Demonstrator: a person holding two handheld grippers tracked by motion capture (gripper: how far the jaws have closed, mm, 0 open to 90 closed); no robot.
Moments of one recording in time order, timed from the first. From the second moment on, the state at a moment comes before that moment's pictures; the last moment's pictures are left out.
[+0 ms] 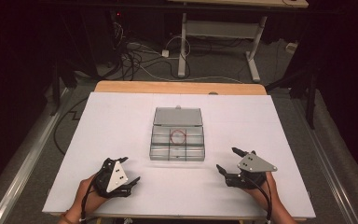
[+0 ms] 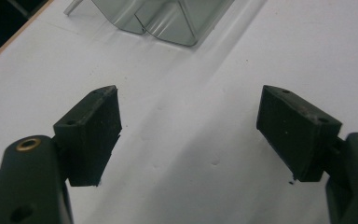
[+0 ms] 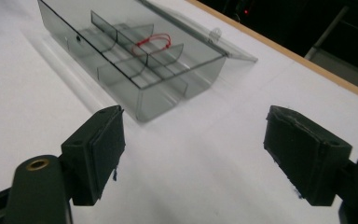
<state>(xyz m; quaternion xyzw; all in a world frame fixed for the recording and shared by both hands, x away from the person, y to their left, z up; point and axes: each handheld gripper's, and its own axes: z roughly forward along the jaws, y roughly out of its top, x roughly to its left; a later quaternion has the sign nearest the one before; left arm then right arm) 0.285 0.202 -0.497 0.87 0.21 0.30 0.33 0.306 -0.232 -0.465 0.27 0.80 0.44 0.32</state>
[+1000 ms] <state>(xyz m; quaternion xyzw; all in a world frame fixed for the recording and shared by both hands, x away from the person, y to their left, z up) 0.300 0.219 -0.494 0.85 0.26 0.29 0.35 0.293 -0.244 -0.483 0.25 0.81 0.42 0.33</state>
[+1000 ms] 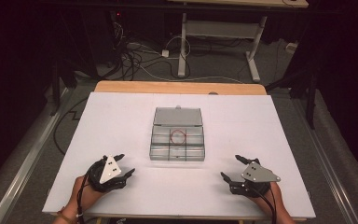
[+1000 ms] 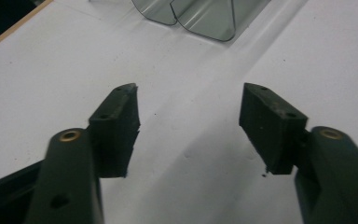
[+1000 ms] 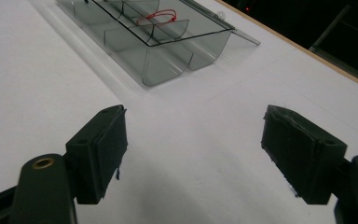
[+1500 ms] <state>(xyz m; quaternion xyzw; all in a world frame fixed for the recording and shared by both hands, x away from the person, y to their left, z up) 0.304 0.220 -0.491 0.87 0.23 0.27 0.35 0.296 -0.246 -0.477 0.25 0.81 0.42 0.32</state>
